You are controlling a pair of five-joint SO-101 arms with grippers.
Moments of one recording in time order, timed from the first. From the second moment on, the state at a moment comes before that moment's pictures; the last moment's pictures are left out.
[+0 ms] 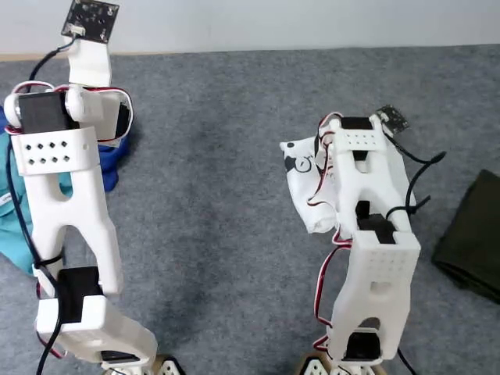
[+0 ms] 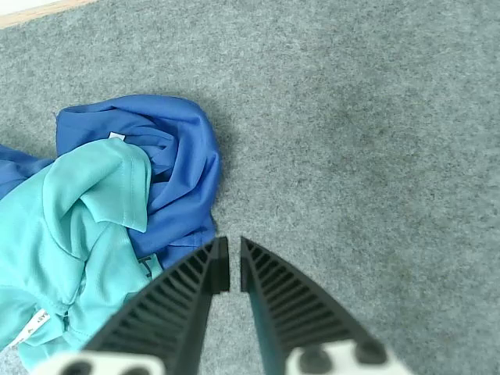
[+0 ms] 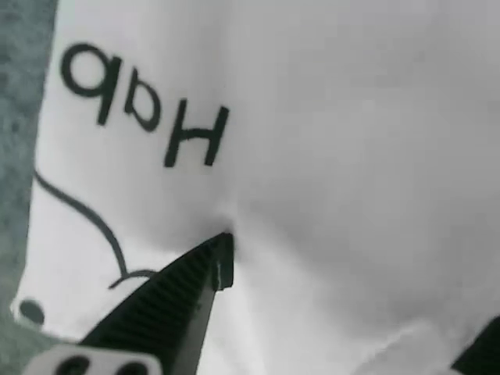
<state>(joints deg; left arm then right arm) -9.3 7.2 -34.9 99.3 -7.3 -2.1 36.5 -15.9 66.6 -54.9</state>
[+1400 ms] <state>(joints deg) -9.3 7.2 -34.9 99.3 -8.8 9.5 23.8 -17.5 73.1 -29.2</state>
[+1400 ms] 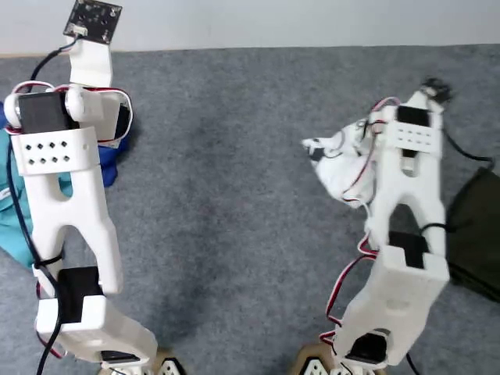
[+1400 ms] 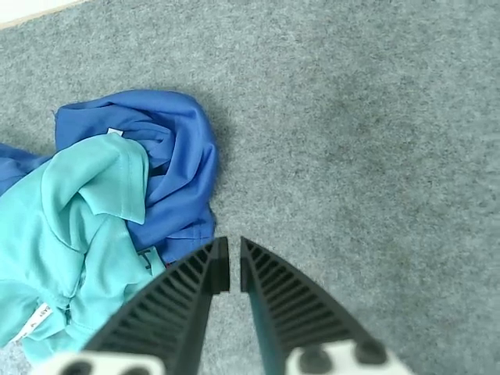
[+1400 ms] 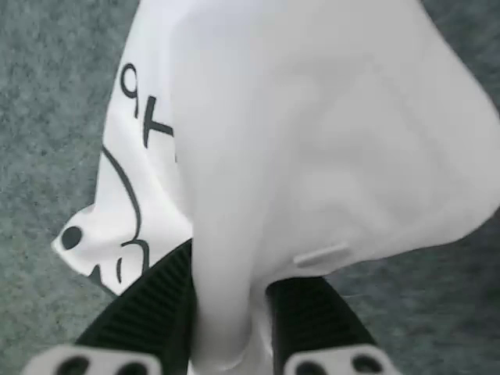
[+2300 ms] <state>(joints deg) -9.3 7.2 -34.9 99.3 -8.8 37.1 19.5 -25.7 88.8 29.1</state>
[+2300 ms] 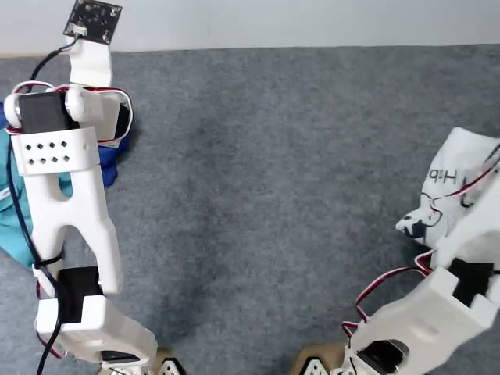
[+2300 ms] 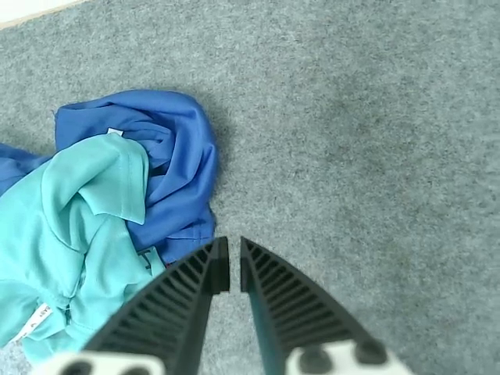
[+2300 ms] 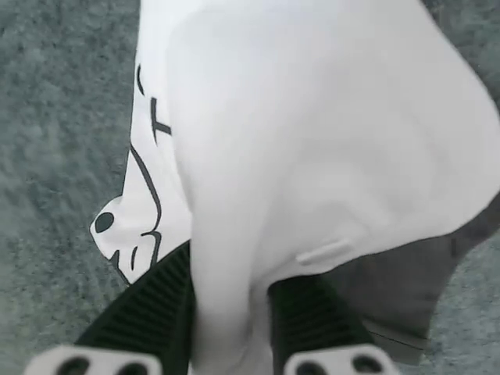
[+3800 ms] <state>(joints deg) -9.3 7.2 -34.9 99.3 -8.8 49.6 24.3 -30.2 84.0 40.4</state>
